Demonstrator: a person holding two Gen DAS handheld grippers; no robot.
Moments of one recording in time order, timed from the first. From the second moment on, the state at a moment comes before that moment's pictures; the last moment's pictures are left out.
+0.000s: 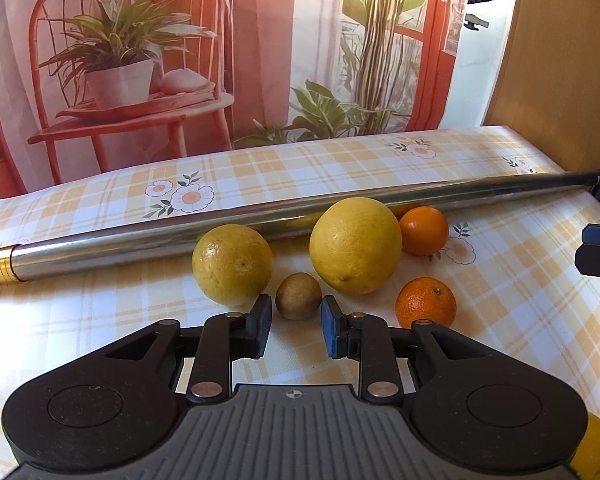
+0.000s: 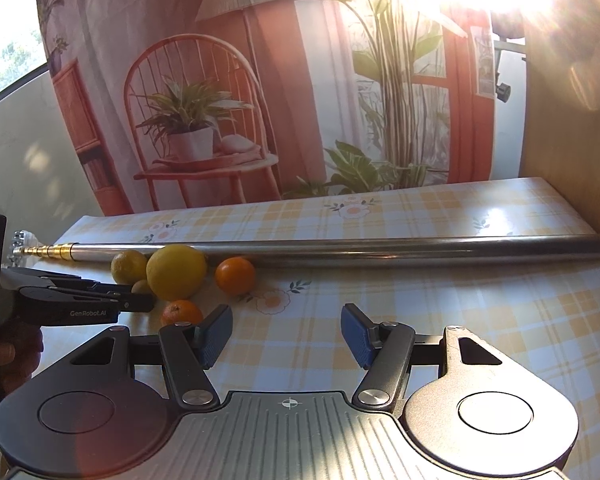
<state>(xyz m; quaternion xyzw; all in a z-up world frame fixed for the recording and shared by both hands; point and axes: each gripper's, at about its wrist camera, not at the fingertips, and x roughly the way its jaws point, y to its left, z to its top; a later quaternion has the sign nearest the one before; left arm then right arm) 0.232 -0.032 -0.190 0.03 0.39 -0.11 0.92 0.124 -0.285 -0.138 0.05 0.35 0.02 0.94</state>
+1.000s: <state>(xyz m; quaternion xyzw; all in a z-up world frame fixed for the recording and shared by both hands) 0.155 -0.002 -0.160 0.01 0.35 -0.11 0.93 0.164 -0.242 -0.148 0.00 0.38 0.13 0.92</state>
